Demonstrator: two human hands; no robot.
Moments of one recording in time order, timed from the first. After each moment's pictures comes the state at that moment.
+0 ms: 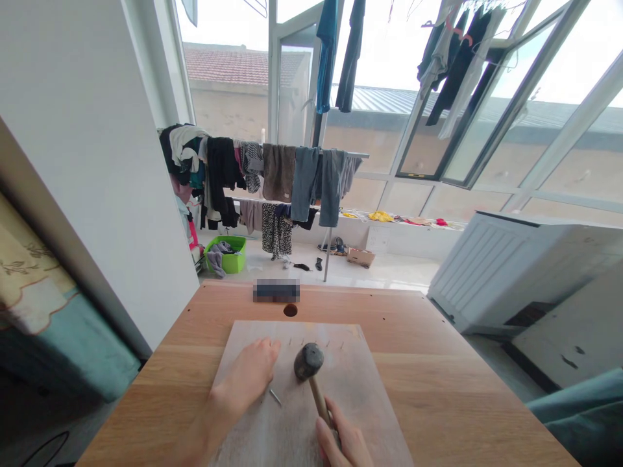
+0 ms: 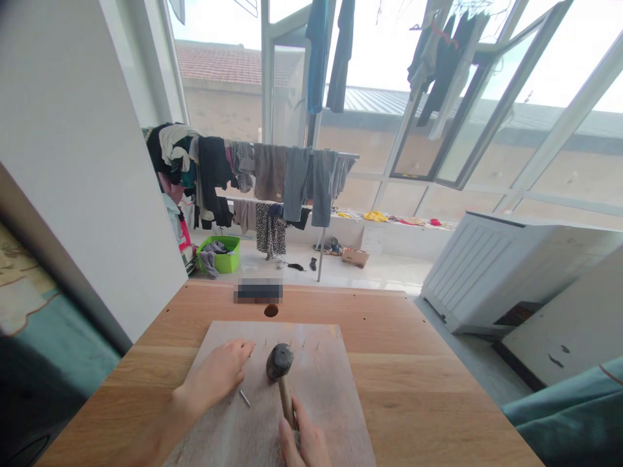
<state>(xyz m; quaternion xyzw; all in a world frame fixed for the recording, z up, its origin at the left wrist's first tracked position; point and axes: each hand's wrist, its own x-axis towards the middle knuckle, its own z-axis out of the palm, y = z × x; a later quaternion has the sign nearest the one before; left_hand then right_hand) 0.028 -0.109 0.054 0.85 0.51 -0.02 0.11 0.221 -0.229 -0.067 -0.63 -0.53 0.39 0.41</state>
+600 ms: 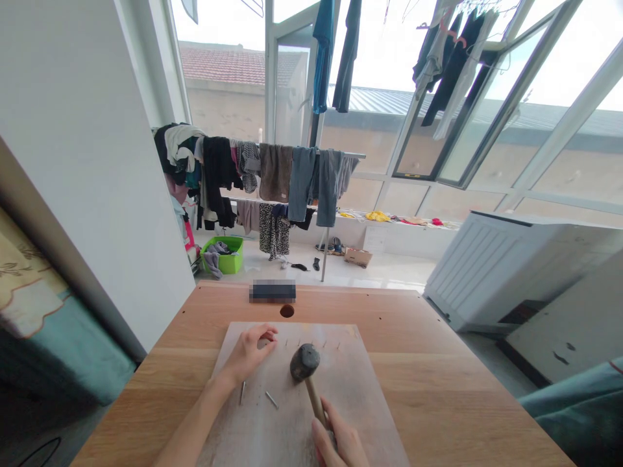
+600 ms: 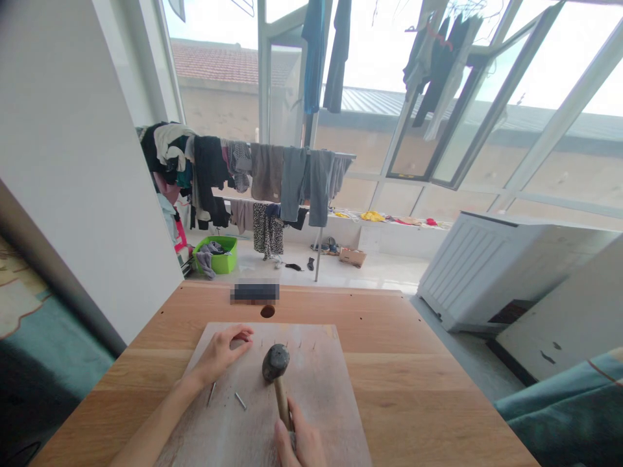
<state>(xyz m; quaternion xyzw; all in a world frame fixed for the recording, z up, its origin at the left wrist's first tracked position) 0.011 -0.064 0.004 0.76 0.45 0.34 0.32 0.223 -0.227 -0.067 -0.61 -0.55 0.41 0.40</state>
